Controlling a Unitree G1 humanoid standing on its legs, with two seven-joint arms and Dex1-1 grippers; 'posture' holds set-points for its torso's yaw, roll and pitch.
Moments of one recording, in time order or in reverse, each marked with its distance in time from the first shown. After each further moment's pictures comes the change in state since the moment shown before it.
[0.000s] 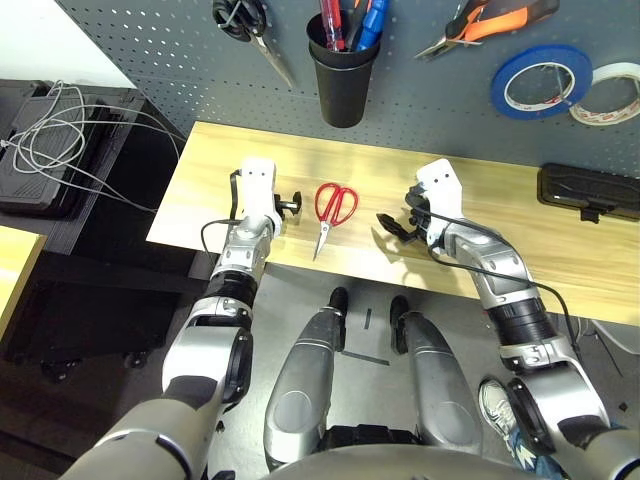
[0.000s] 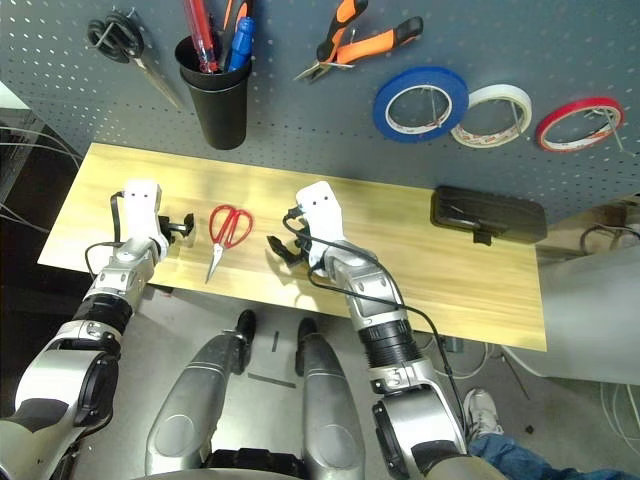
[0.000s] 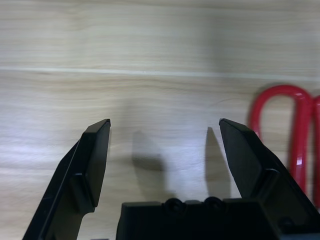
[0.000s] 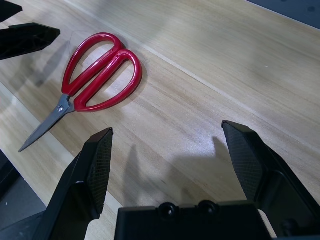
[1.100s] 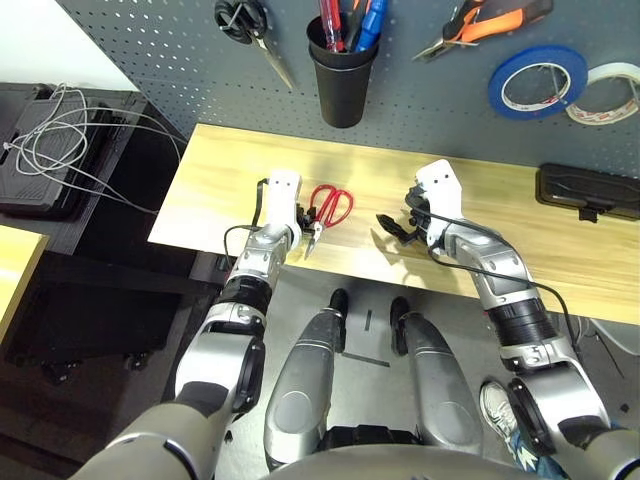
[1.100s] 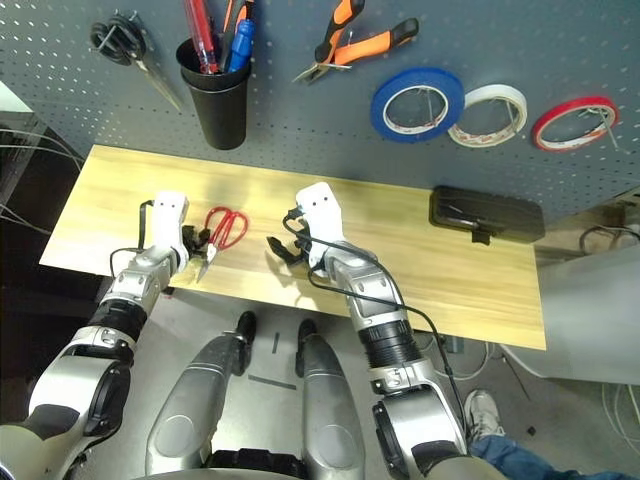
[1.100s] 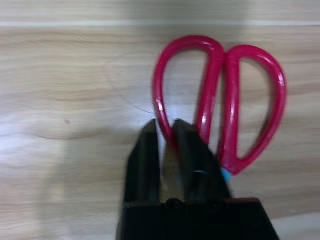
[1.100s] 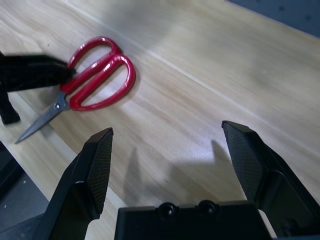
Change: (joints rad) left arm 0.022 -0.063 -0.060 -0.024 0.020 0.228 -0.118; right arm 0.001 0.002 0.000 0.002 -0.001 -0.029 0.007
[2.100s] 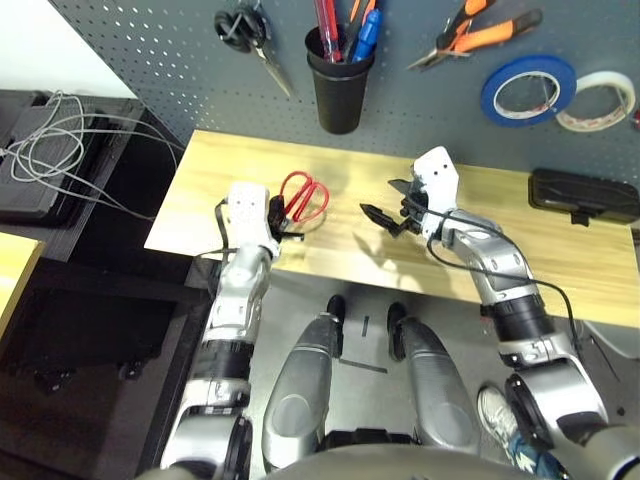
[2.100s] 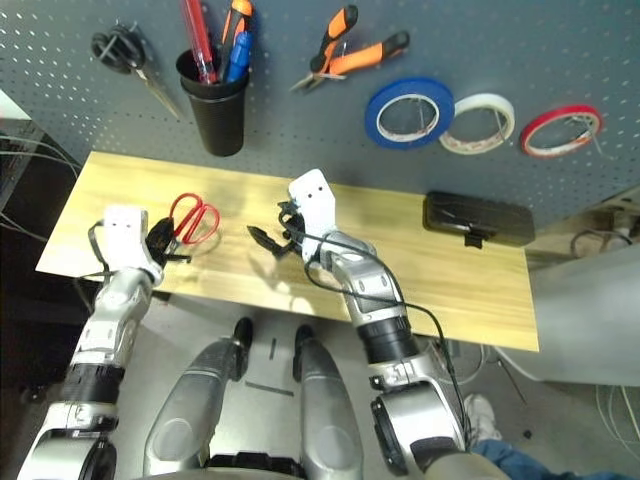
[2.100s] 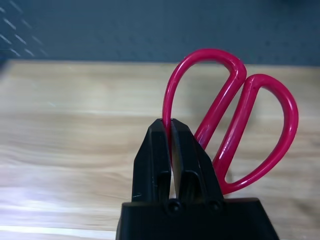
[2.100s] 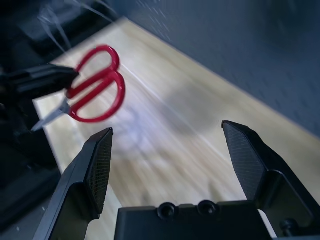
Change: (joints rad) left arm 0.515 0.034 0.088 -0.795 -0.012 -0.304 0.145; right arm -0.046 0.019 0.014 -0.072 0.075 -0.218 0.214
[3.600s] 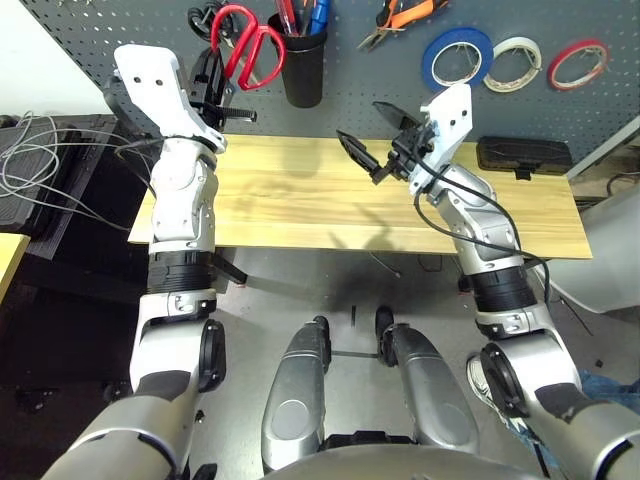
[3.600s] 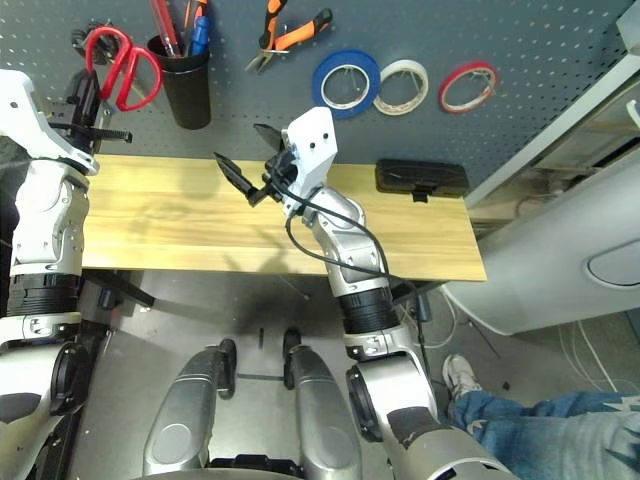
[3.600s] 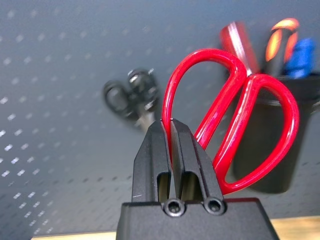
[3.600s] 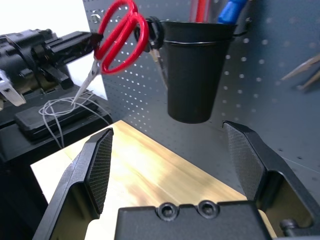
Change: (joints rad) left arm -0.585 0.195 0.100 0.325 -0.119 -0.062 -0.051; right arm -0.141 0.095 -0.072 0.068 0.043 -0.194 -0.112
